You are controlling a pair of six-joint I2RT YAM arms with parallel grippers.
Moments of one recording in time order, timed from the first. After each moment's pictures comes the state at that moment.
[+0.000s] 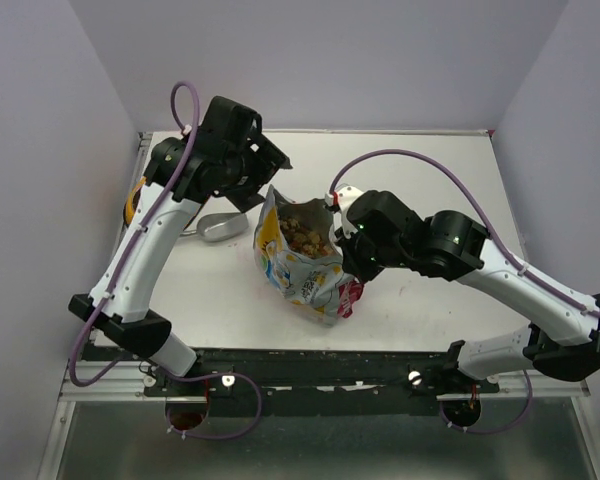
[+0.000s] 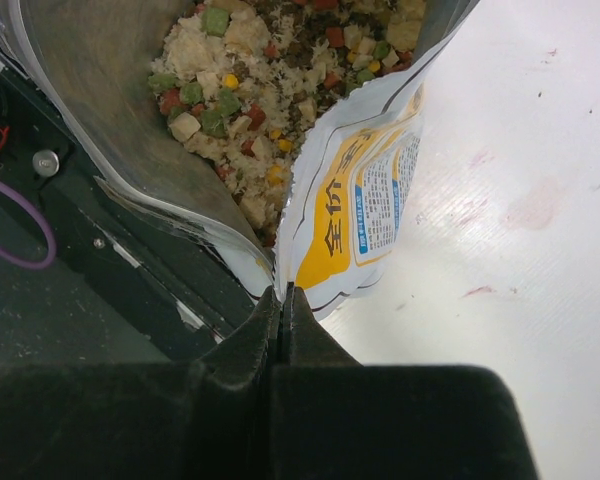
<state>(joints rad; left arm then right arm) -0.54 1.51 2.04 -1.29 -0.08 -1.25 1.08 1.33 1.61 -1.15 0.17 0.28</state>
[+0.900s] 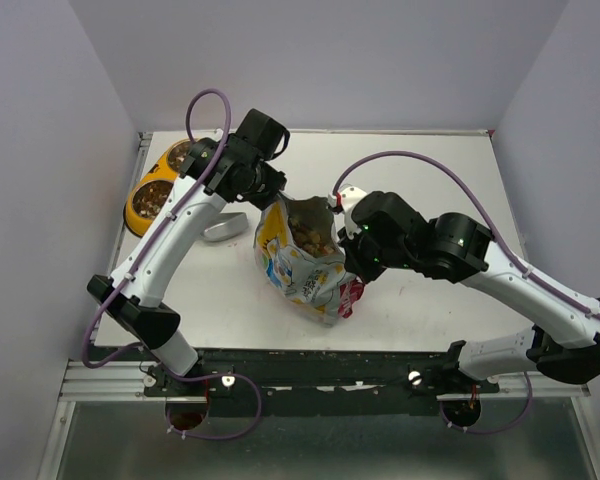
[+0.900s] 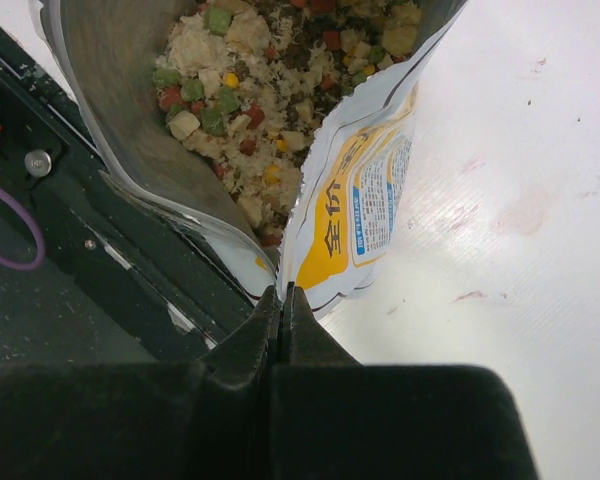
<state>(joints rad) -0.62 1.61 1.99 -1.35 -0.26 -1.43 1.08 1.30 1.59 -1.12 0.17 0.25</state>
